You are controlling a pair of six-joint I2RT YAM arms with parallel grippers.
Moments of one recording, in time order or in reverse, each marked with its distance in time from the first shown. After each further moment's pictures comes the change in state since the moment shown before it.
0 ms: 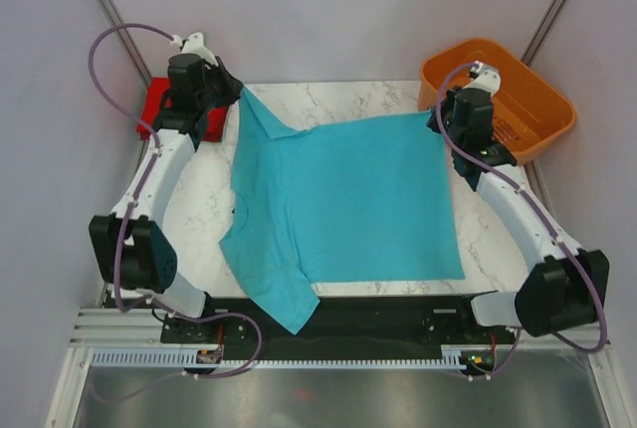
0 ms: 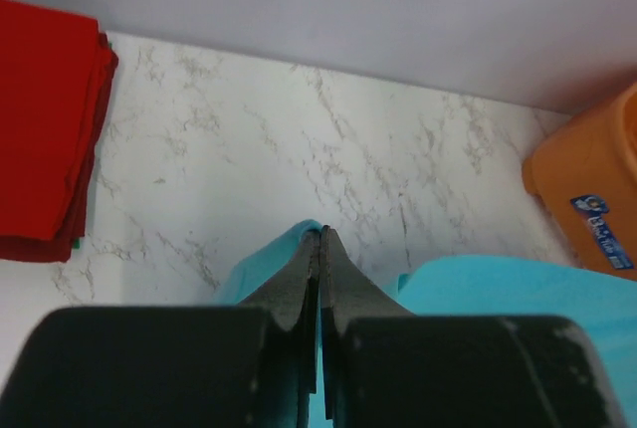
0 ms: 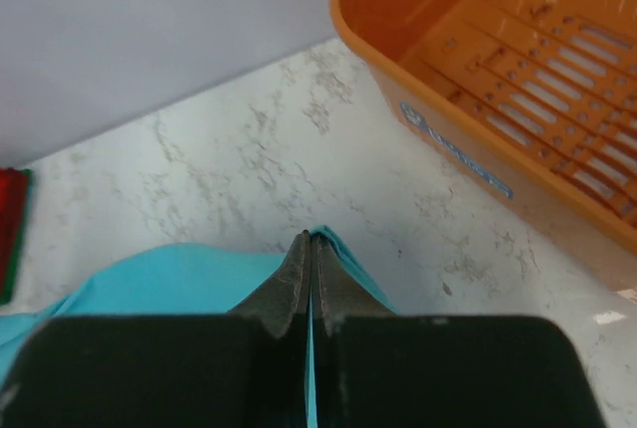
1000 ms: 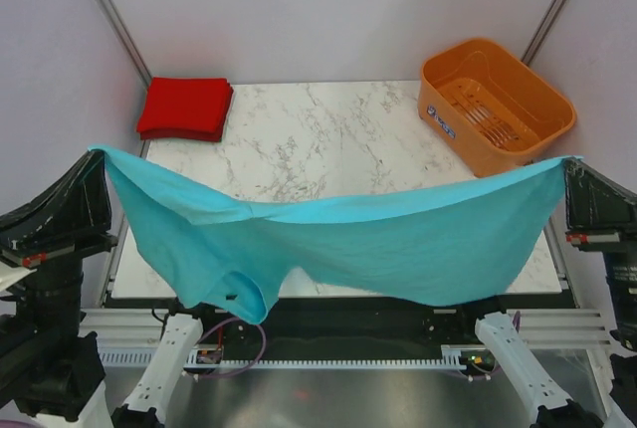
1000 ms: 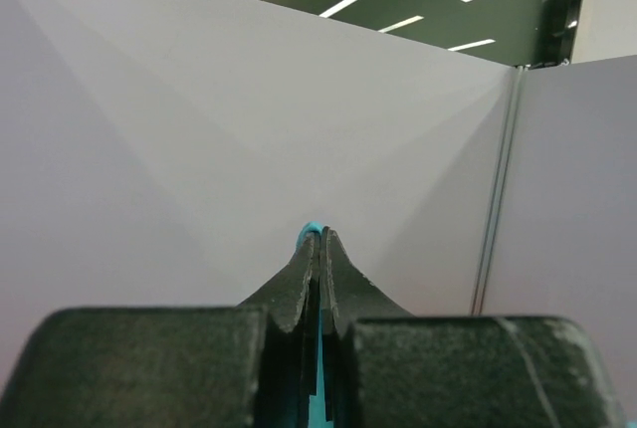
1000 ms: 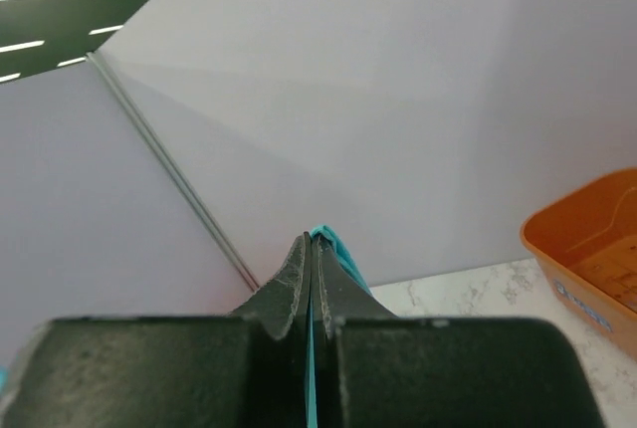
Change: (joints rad) left arm 0.000 -1.128 0.000 -0.047 0.022 0.083; right arm 0.000 -0.837 0.555 -0.608 -0.198 0.104
